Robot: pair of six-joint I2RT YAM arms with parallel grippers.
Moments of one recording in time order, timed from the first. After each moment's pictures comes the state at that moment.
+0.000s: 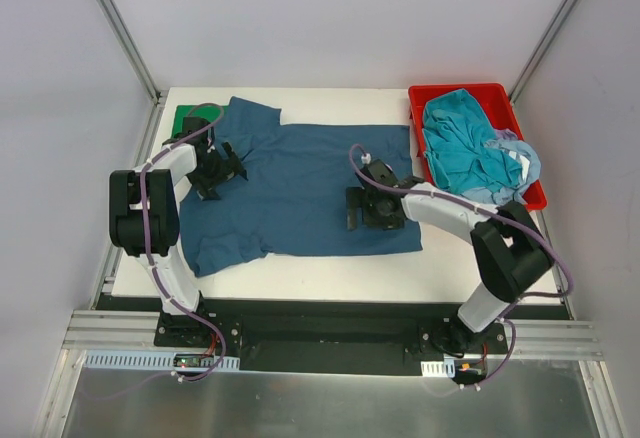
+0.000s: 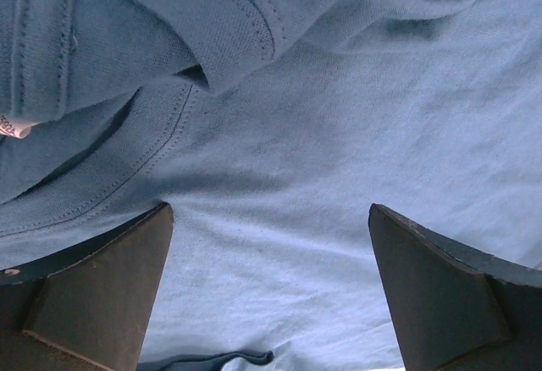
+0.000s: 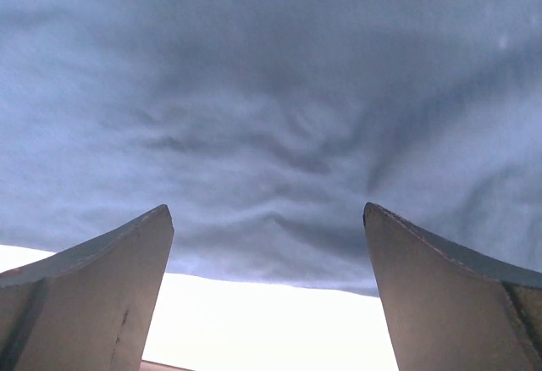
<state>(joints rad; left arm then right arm) 0.04 1.85 1.22 -0.55 0.20 -0.57 0.68 1.69 1.08 -0.54 0.09 0.55</state>
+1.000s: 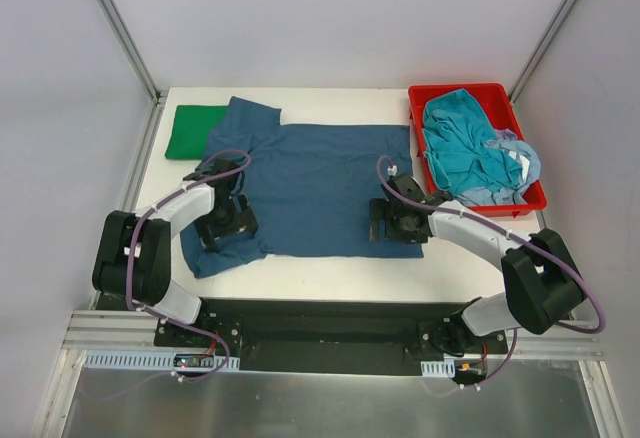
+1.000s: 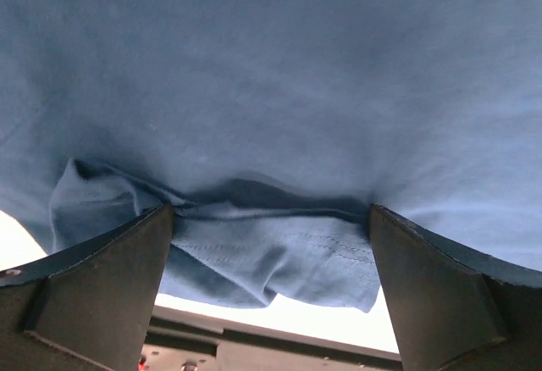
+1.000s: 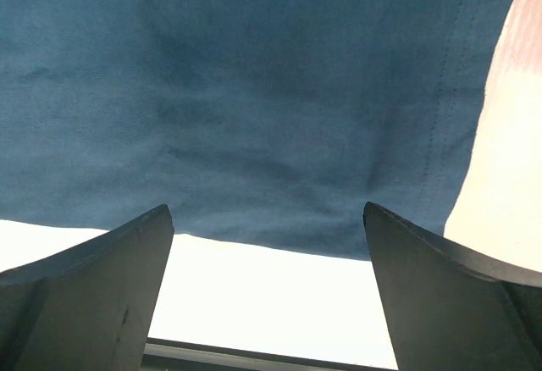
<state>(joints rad) -0.22 1.51 0.87 -0.76 -0.05 -0.66 0.60 1.42 0.82 -0.57 0.10 0.55</state>
